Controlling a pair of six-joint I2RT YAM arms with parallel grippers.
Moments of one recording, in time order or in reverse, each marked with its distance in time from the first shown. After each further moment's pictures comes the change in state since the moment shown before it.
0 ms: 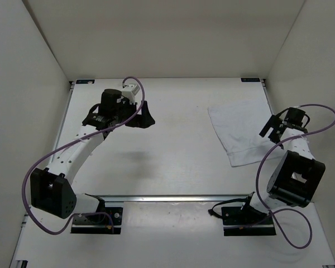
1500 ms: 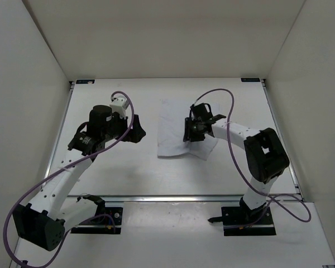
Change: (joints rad) left arm -0.024 -0.297 -0.153 -0.097 -0.147 0.032; right arm 0.937 0.322 0.182 0.053 -0.117 0.285
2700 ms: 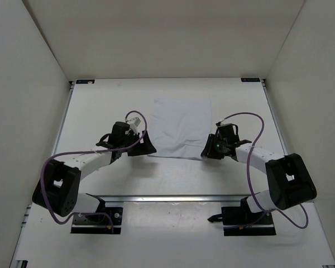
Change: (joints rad) left arm -0.035 0.309 -0.366 0.469 0.122 -0.297; right arm -0.153 -0.366 -0.533 0.233 -0.117 0.079
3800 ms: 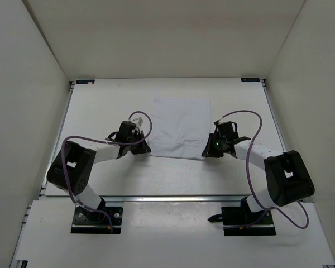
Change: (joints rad) left arm -0.012 0.245 0.045 0.138 -0.103 -0.009; right arm 0.002 0.037 0.031 -0.022 -0.044 -0.014
